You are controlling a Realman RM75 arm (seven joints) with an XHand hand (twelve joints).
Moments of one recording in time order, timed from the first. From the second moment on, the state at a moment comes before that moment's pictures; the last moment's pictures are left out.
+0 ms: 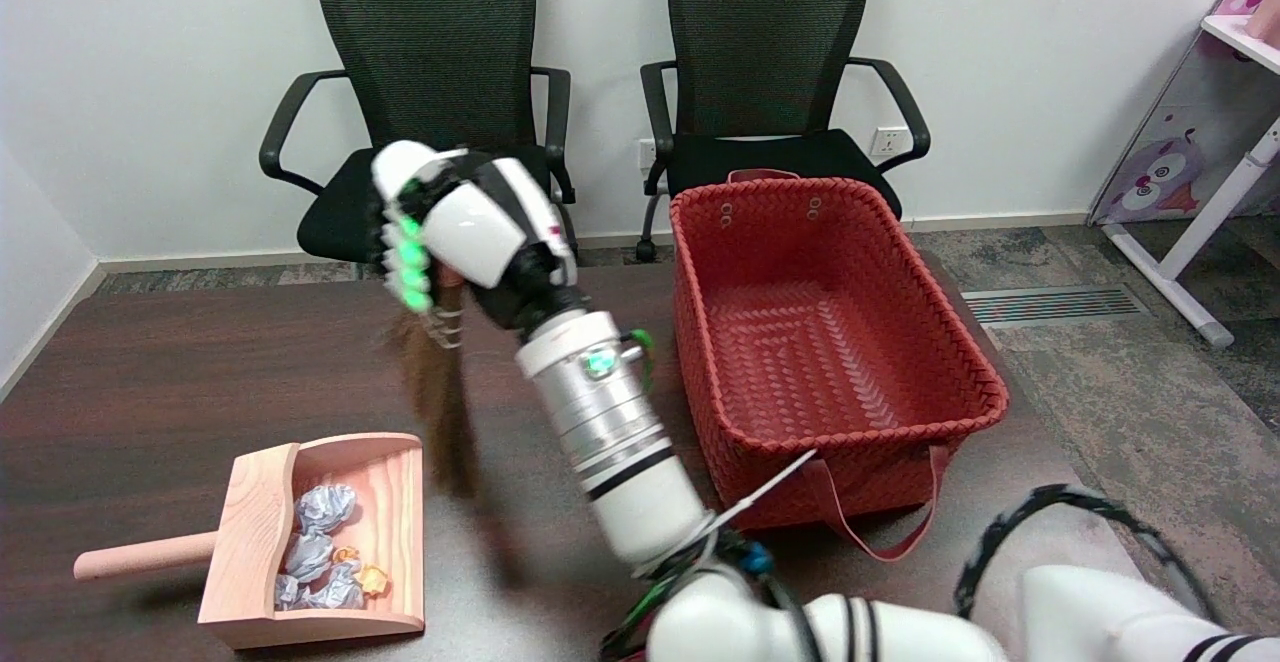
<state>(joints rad) 0.34 -1.48 0.52 -1.44 -1.92 0.96 0.74</state>
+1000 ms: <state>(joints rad) 0.25 -1.11 0.63 -1.74 -1.67 0.93 0.56</state>
